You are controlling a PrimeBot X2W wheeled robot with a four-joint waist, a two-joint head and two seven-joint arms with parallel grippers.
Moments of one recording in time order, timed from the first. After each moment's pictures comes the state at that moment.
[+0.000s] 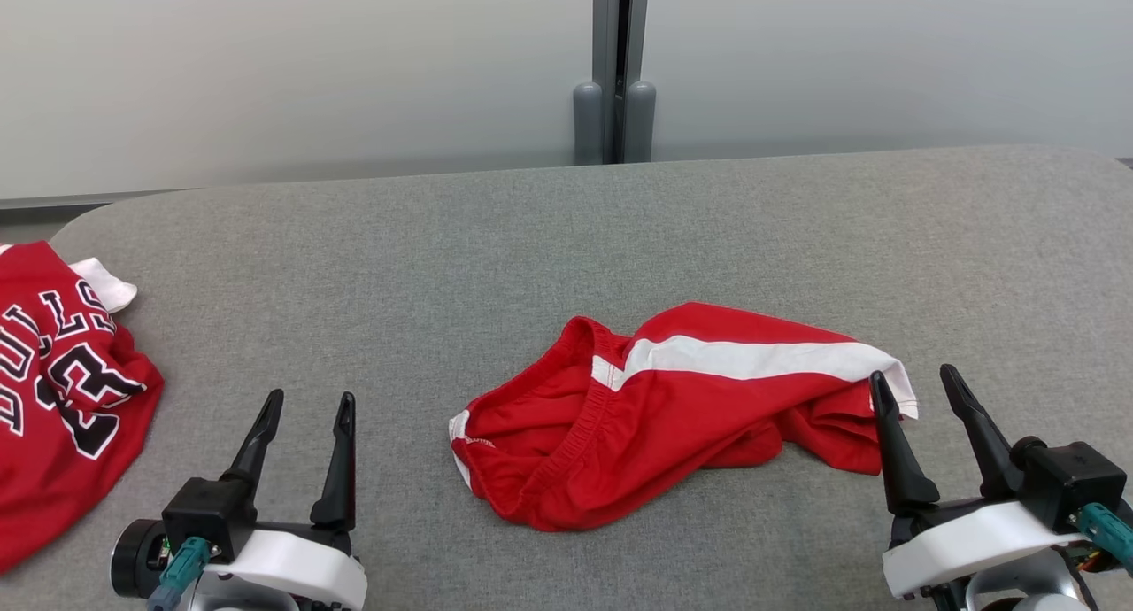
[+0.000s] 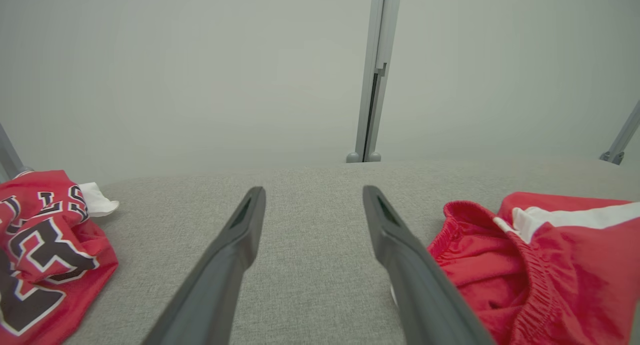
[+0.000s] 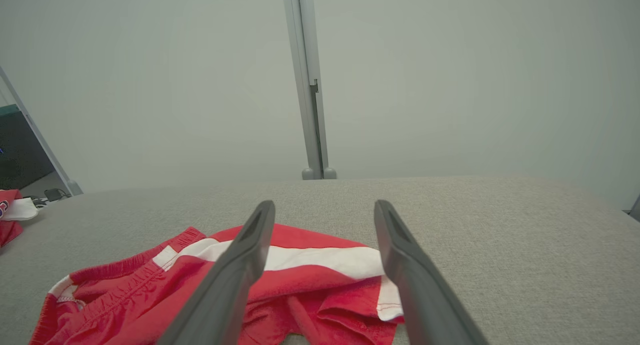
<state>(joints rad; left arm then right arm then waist) -0.05 0.09 -0.06 0.25 -0.19 -0.07 -0.26 -0.01 -0.09 0.07 0.05 0.20 0.13 -0.05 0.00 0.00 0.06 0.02</state>
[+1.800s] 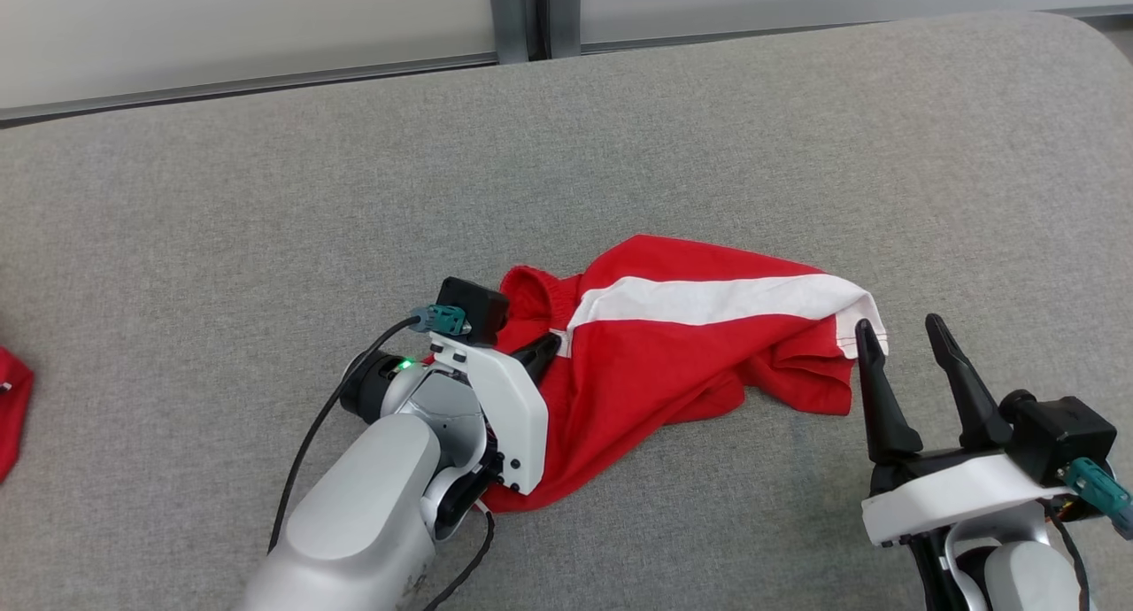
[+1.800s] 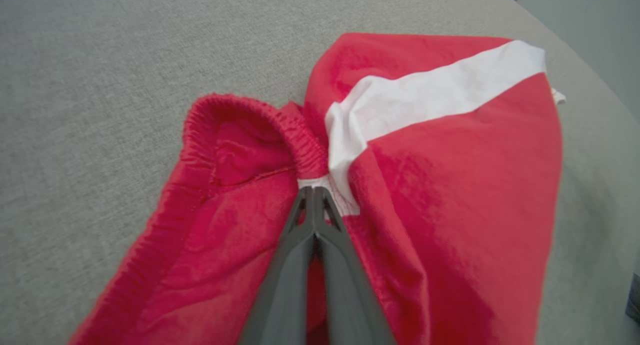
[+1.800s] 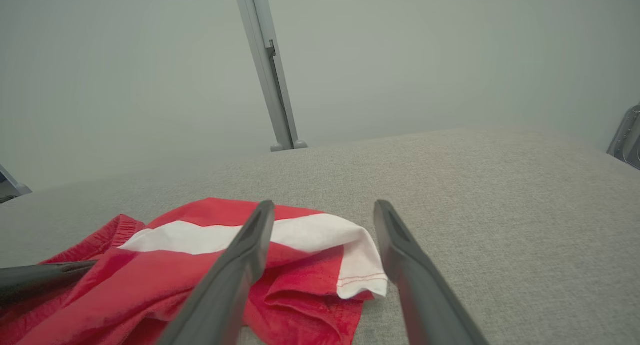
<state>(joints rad) -0.59 0.05 -0.63 0.64 -0.57 -0.11 0.21 -0.12 -0.06 0.08 0.12 0.23 0.13 -0.10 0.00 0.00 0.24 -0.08</state>
